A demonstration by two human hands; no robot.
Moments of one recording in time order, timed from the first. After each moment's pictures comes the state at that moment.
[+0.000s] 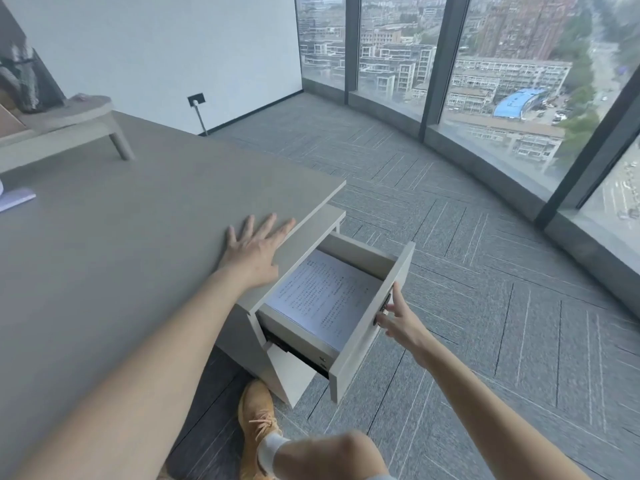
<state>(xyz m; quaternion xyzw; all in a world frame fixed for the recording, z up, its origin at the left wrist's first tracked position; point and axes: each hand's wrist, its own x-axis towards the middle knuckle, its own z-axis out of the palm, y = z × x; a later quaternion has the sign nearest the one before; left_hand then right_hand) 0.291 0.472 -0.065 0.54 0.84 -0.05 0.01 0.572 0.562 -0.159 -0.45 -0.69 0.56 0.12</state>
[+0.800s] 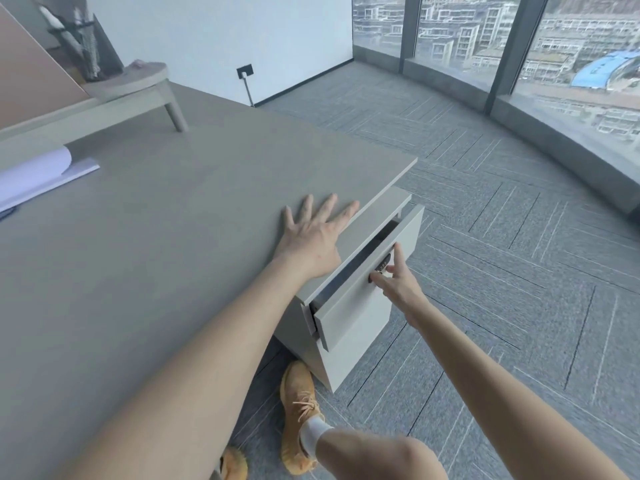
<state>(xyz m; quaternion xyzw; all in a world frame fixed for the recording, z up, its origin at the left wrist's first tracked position) 0.290 0.472 -0.065 0.54 0.84 -0.04 0.00 0.429 0.574 -0.188 -0.43 -0.70 0.55 0.15</state>
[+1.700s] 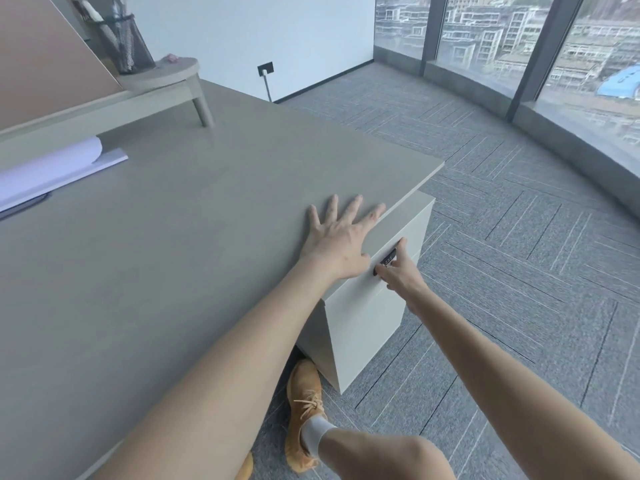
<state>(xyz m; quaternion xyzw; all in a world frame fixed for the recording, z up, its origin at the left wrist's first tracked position) 0.291 0.471 -0.068 0.54 0.84 -0.03 -0.01 0.386 0.580 -0.186 -0.45 -0.70 0.55 0.13</state>
